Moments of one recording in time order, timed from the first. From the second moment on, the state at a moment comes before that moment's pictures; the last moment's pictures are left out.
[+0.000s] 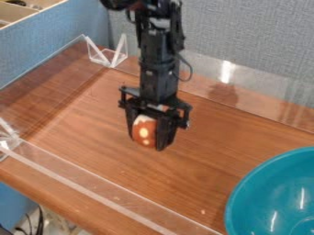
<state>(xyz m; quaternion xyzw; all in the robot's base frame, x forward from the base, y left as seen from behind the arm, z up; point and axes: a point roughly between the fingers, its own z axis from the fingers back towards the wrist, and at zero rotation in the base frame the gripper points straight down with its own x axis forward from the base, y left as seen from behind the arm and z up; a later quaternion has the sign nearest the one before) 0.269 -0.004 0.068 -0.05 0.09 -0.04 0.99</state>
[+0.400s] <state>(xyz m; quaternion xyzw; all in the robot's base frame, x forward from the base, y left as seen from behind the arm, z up) 0.308 -0.041 0.133 -0.03 0.05 -0.10 0.99</state>
